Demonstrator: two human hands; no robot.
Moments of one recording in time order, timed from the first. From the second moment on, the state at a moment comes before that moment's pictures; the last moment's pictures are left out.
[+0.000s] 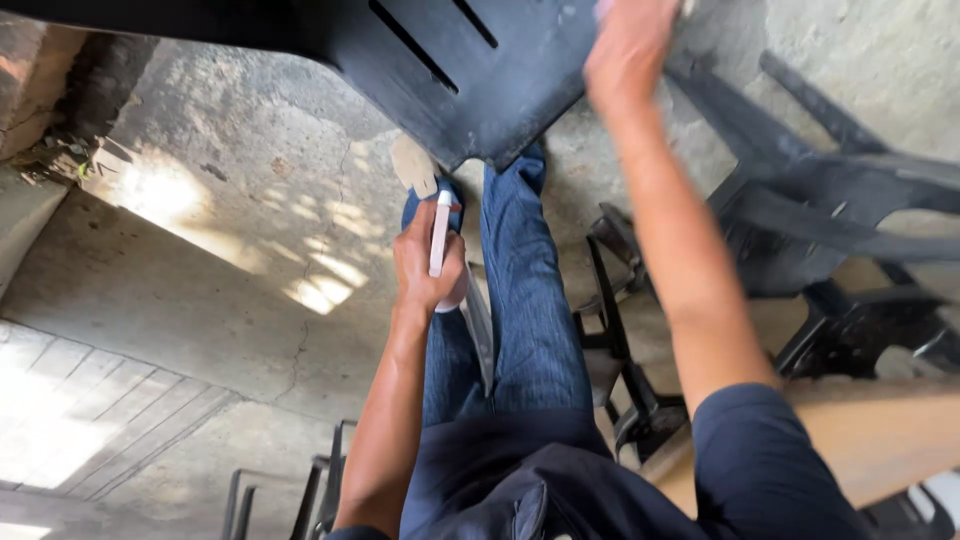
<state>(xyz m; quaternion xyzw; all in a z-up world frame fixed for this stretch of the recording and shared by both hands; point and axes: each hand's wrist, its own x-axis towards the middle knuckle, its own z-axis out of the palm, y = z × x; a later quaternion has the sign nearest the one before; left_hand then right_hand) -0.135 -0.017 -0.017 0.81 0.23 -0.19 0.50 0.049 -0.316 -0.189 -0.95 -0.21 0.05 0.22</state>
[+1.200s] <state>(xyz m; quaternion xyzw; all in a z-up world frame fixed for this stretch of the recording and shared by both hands) -0.074 0.023 -0.019 0.76 0.33 -0.09 0.55 0.097 -0.078 -0.216 -0.88 -0.41 0.06 0.24</state>
